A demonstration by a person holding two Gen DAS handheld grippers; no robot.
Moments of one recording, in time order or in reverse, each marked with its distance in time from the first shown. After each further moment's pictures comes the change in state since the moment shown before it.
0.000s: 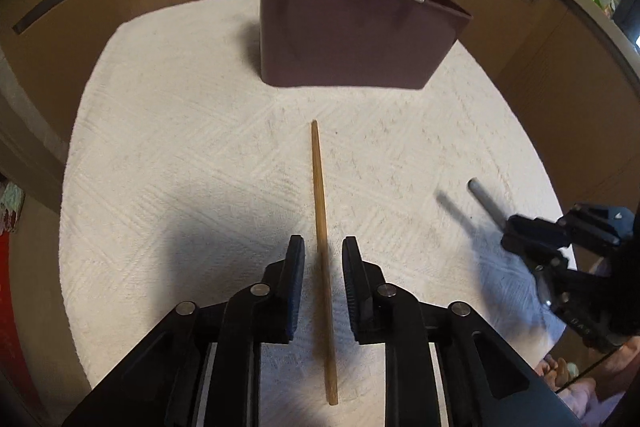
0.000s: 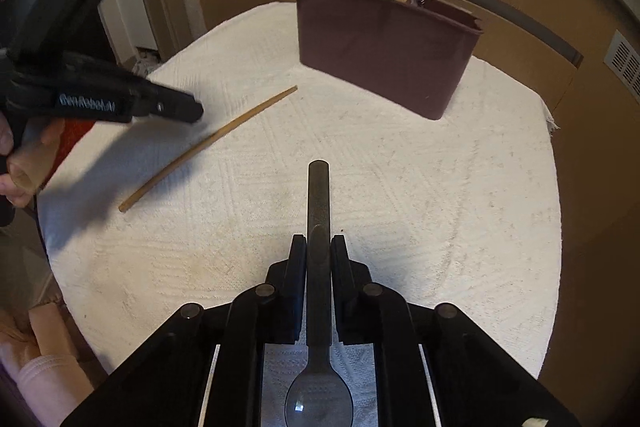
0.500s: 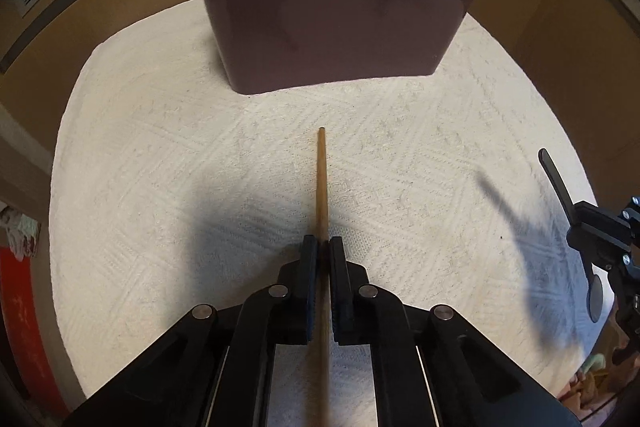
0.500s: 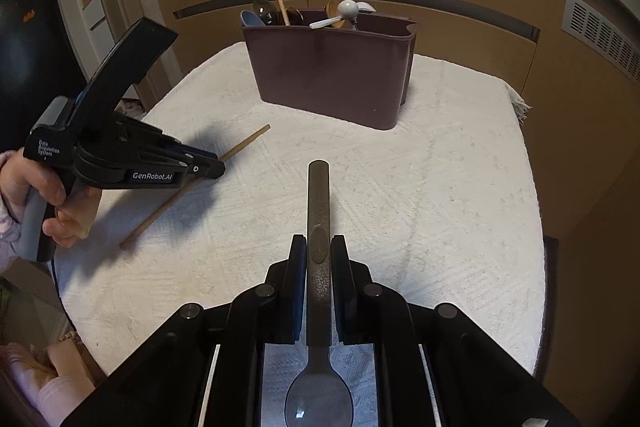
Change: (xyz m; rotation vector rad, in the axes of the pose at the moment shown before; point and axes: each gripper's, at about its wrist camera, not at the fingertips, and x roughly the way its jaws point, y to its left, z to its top) left arm 0.031 -0.028 0.014 0.054 -0.006 0.085; right arm -0.015 -0.029 -0.008 0.156 -0.086 0.008
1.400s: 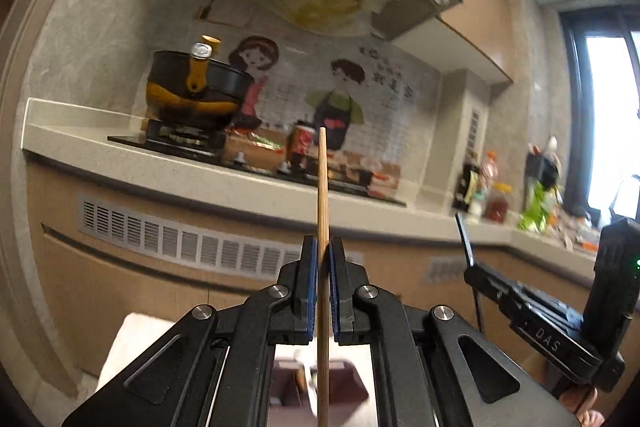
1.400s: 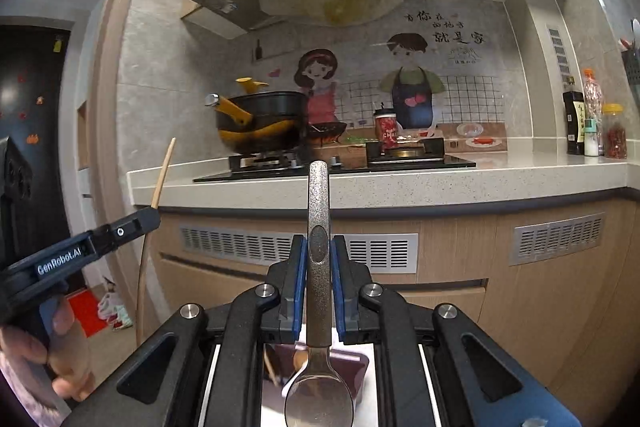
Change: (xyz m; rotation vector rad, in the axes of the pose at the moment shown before) left arm -0.238 0.022 0.097 -0.171 -1.080 -0.128; right arm -0.128 -0.017 0.185 0.057 -0.734 -0.080
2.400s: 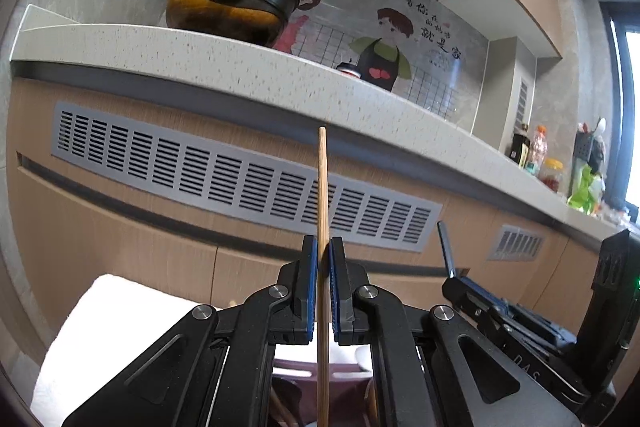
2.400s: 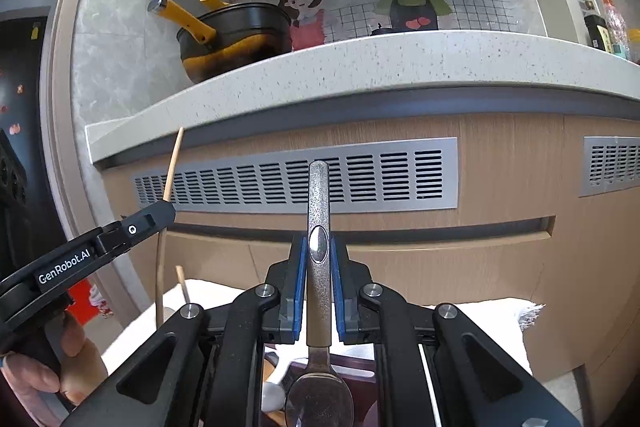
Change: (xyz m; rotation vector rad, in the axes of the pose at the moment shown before) left arm 0.132 0.058 -0.110 -0.051 0.116 0.075; right arm 0.153 -0.029 -0.107 0.027 0.114 -0.005
